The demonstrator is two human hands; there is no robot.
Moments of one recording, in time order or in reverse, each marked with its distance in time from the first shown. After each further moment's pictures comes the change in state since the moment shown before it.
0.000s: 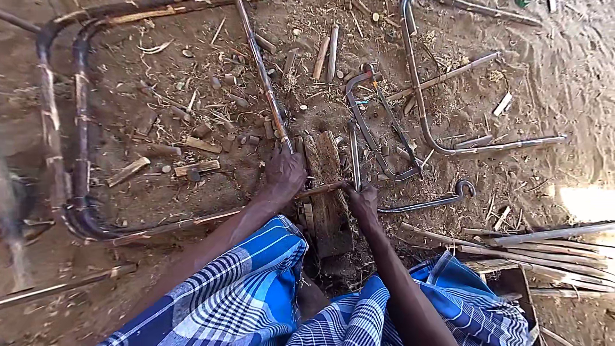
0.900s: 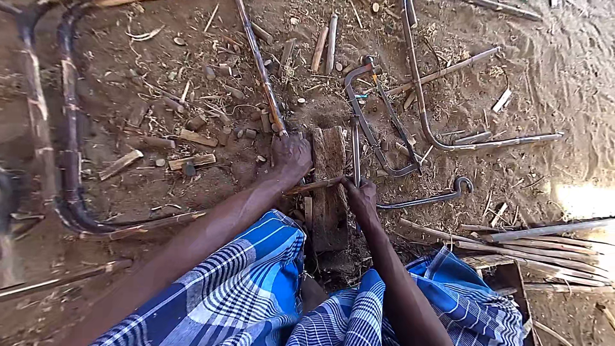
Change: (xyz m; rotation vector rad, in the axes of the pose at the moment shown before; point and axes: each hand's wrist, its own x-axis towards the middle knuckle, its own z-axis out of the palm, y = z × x) left_hand 0.014 0.029 -0.018 0.133 -0.083 0.044; right_hand 0.000 0.004 0.003 0.100 0.010 0.012
